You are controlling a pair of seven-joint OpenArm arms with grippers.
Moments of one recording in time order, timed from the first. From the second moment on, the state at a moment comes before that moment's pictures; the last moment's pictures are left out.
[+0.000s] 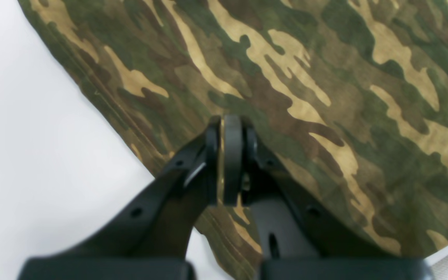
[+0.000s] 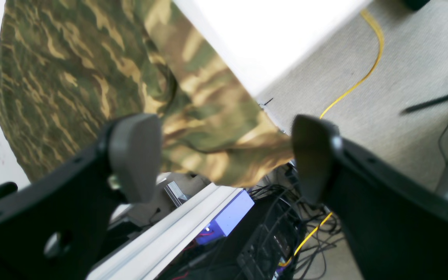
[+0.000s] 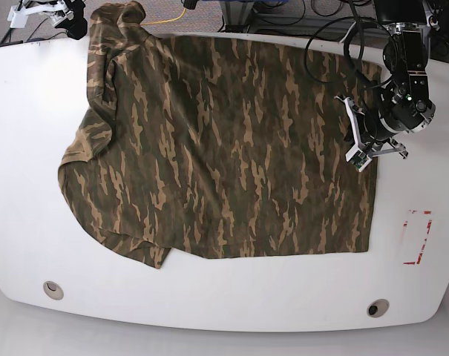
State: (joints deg) left arm 7.1 -17.6 -10.6 105.8 -15.9 -42.0 63.5; right arm -42.5 -5.0 66.1 113.1 67.8 16.5 -73.3
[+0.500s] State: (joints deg) left arm 6.3 -17.6 -10.3 102.4 -16.0 -42.0 63.6; right arm -24.1 7.3 51.5 111.9 64.2 16.8 -73.1
